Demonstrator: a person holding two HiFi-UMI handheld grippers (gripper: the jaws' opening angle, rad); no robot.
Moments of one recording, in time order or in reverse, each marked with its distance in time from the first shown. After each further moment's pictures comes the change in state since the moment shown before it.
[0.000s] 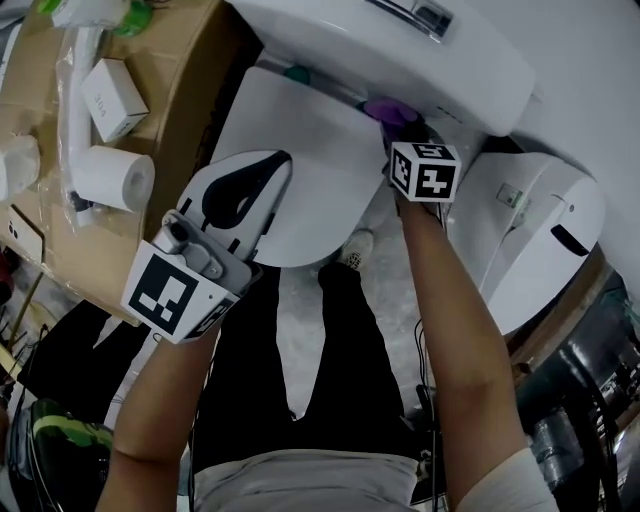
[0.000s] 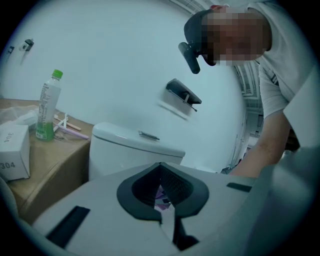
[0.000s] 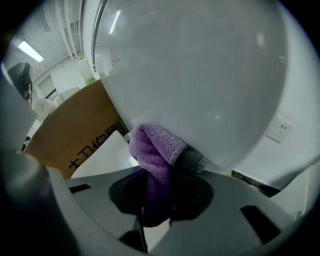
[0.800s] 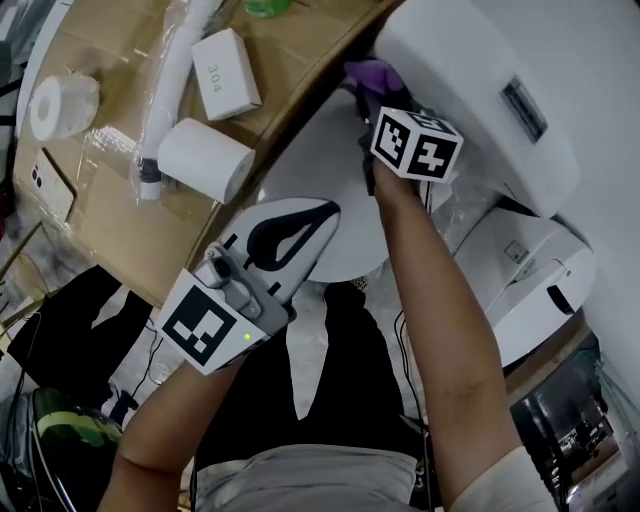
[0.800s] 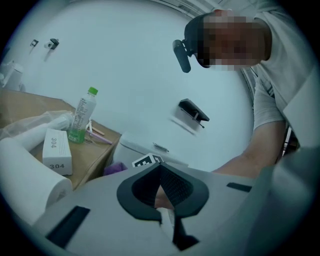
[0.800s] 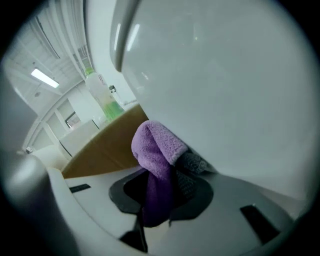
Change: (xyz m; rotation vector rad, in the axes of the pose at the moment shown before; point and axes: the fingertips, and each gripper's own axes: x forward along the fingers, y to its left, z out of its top) left arm -0.083 0.027 0.016 -0.148 -0.087 0.067; right arm 0.062 0.191 0.157 0.059 -0.158 0.249
